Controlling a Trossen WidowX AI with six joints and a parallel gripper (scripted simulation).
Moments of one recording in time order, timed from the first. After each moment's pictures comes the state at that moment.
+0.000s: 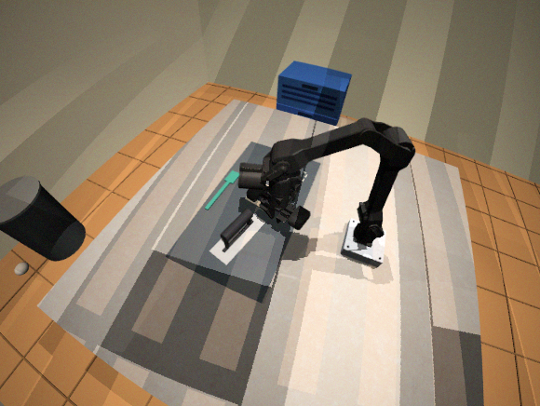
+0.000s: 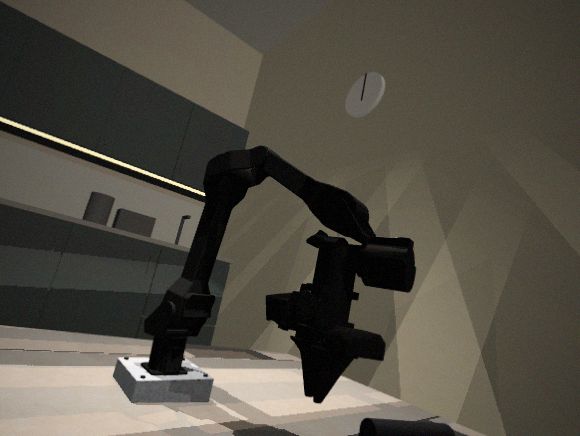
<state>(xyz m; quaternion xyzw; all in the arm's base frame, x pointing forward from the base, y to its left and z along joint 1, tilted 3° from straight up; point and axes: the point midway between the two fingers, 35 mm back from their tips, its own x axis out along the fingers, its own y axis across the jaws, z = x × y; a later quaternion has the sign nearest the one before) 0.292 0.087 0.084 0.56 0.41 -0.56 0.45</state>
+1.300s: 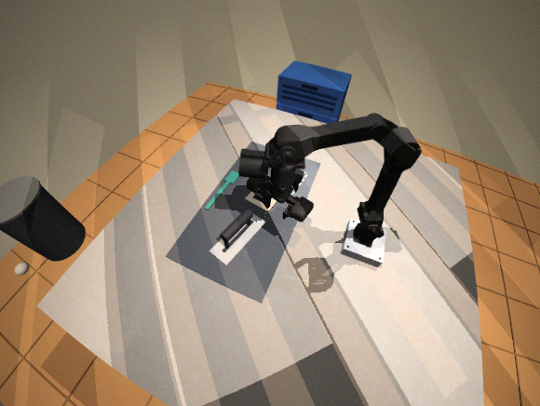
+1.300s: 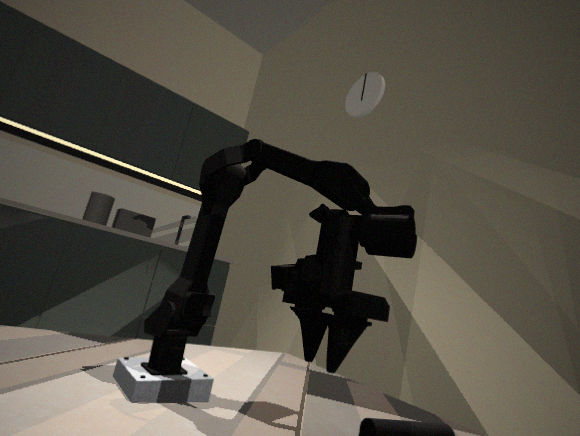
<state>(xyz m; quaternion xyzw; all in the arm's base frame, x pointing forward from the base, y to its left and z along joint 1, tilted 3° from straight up) 0.290 0.089 0.124 0.57 0.41 -0.56 0.45</state>
